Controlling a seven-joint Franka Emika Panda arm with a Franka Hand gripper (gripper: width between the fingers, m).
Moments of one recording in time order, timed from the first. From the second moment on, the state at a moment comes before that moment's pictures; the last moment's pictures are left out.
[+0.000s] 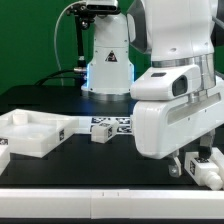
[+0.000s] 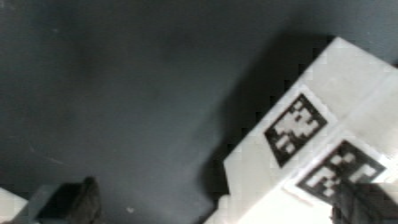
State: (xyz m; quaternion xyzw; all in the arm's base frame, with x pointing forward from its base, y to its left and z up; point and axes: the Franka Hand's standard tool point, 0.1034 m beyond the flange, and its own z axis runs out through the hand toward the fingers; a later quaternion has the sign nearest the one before) arm 0.594 0.087 0.026 -0.93 -0.36 -0.08 0.06
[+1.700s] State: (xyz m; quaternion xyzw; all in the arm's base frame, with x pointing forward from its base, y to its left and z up) arm 0.599 0.034 0.040 -0.93 -0.36 -0.12 0.03
